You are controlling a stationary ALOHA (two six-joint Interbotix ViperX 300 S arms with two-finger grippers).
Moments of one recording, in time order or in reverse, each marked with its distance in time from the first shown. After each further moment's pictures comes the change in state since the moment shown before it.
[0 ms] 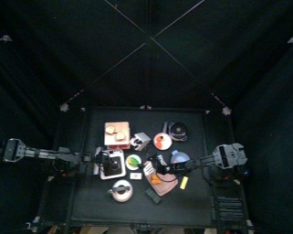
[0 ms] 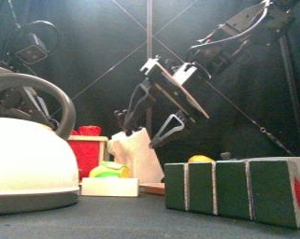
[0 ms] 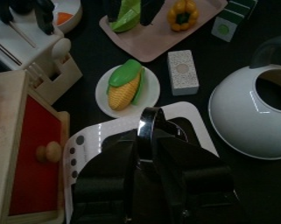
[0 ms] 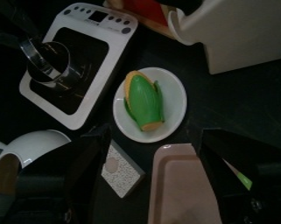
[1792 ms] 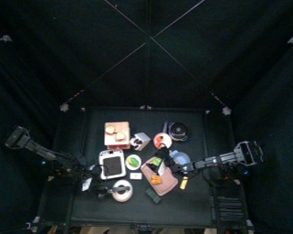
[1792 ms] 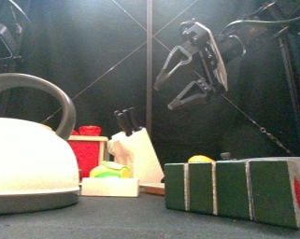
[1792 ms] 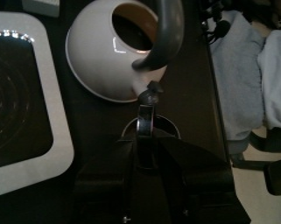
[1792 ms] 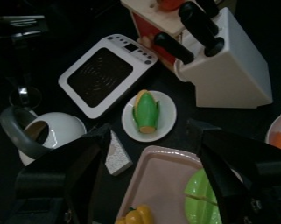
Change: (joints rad) left arm -0.495 -0.055 0.029 -0.686 0.206 -0.014; right arm 0.028 -0.304 0.219 -0.298 -0.005 0.003
